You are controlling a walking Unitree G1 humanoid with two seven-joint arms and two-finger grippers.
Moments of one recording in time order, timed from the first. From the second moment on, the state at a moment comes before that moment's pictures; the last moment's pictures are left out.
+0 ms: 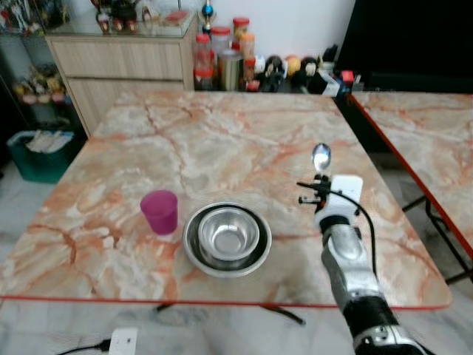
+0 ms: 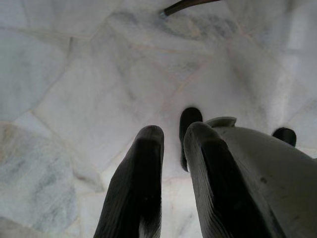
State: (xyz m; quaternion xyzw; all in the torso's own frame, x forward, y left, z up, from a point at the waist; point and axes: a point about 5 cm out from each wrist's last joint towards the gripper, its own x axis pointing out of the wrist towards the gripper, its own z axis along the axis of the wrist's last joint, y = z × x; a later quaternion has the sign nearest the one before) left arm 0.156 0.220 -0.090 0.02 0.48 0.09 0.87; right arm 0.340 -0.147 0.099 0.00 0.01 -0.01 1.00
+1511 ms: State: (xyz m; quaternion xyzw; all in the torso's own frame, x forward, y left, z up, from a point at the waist) left arm 0.154 0.209 -0.093 0.01 0.48 0.09 0.87; right arm 0.334 -0.138 0.067 -0.03 0.24 0.05 0.97
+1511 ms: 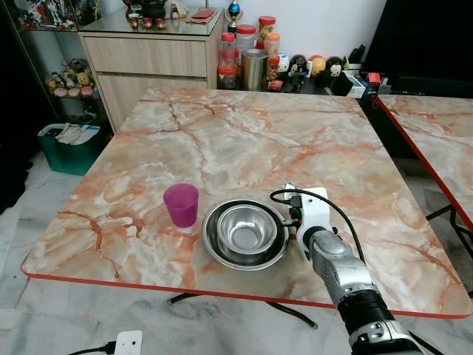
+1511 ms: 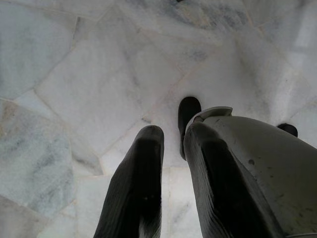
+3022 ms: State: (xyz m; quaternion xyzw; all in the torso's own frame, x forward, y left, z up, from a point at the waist) left arm 0.154 0.210 -0.093 0.02 0.49 0.09 0.87; right arm 0.318 -0.143 0.057 -0.05 0.27 0.06 0.96
